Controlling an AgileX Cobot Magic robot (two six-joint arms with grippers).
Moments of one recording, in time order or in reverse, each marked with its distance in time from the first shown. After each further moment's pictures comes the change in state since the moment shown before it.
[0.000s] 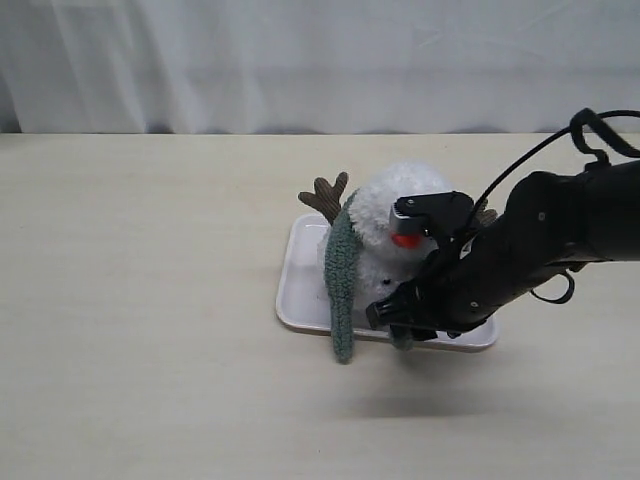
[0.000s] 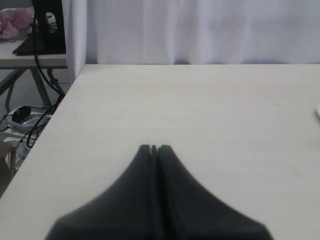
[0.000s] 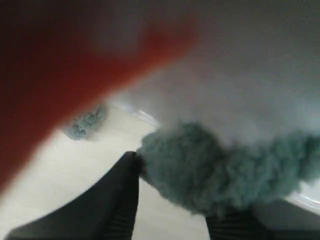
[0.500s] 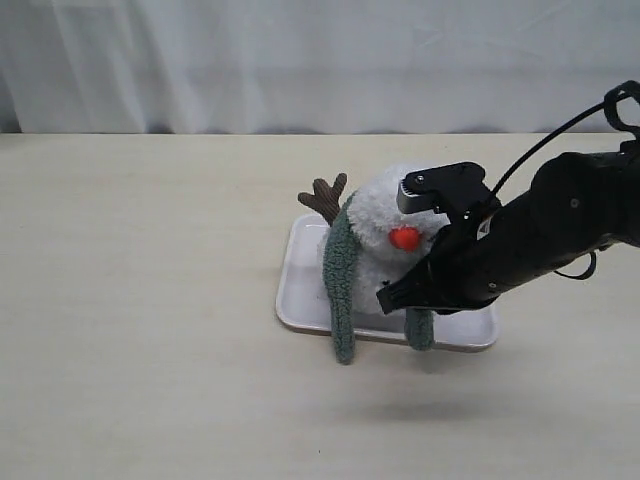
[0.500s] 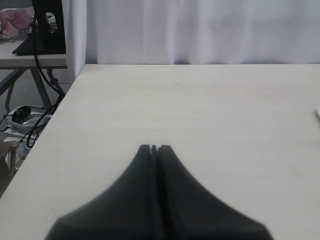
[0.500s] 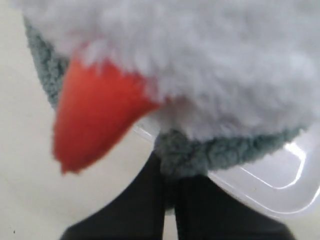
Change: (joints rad) left arm 0.000 0.000 0.000 0.000 0.000 0.000; right arm 0.000 -0.100 0.000 -0.104 0.007 0.007
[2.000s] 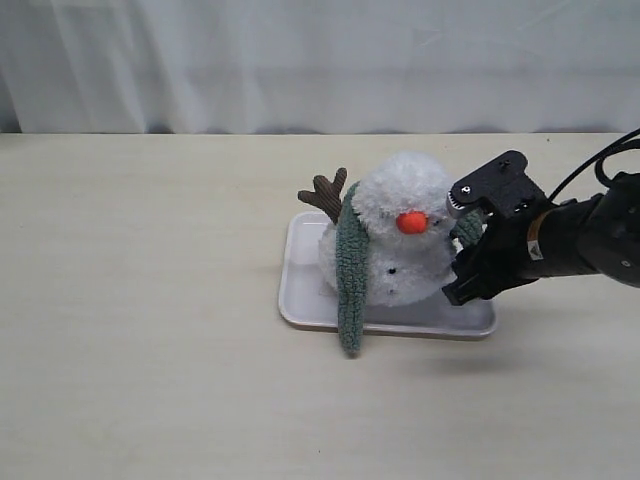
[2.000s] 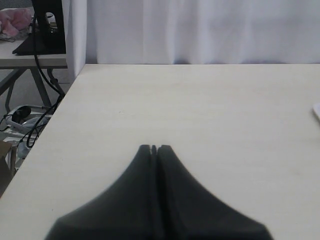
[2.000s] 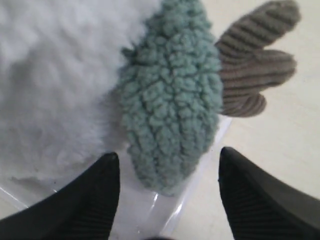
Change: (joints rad) left arm 0.000 0.000 0.000 0.000 0.000 0.000; right arm -0.185 0.078 0.089 -0.860 -0.379 0.424
